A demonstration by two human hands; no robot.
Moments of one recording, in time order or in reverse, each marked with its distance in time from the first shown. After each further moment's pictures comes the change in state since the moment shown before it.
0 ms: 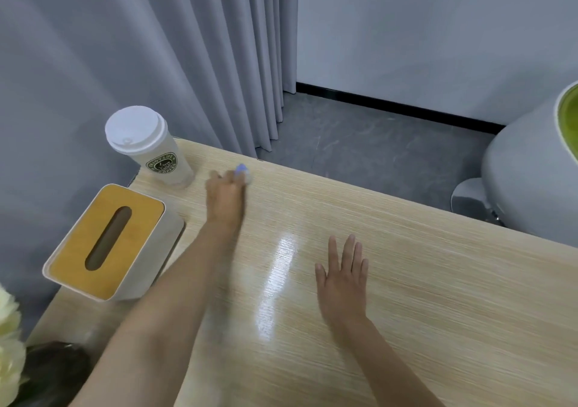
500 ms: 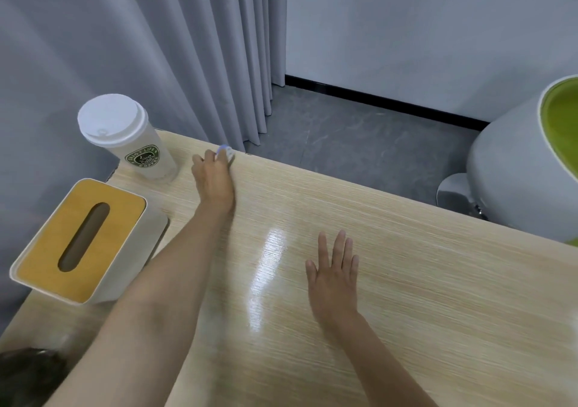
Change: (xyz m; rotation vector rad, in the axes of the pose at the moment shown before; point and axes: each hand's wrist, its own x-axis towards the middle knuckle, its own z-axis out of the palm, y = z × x) left_hand 0.041 -0.003 0.011 0.083 0.153 -0.117; right_hand 0.001 0.001 -0.006 -0.041 -0.043 -0.027
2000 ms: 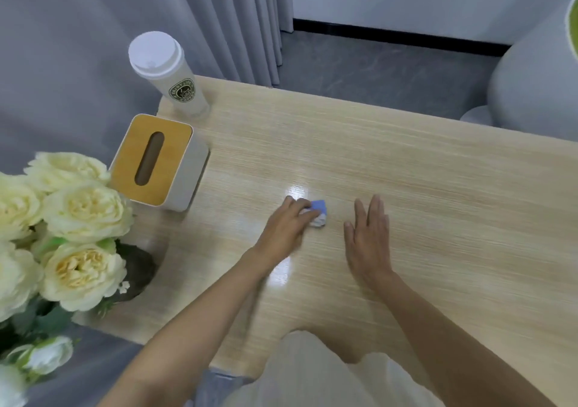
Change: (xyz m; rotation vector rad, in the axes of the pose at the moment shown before) left_hand -0.248 -0.014 -0.058 -0.156 -0.402 0.727; right_hand -0.108 0.026 0.029 0.161 0.129 0.032
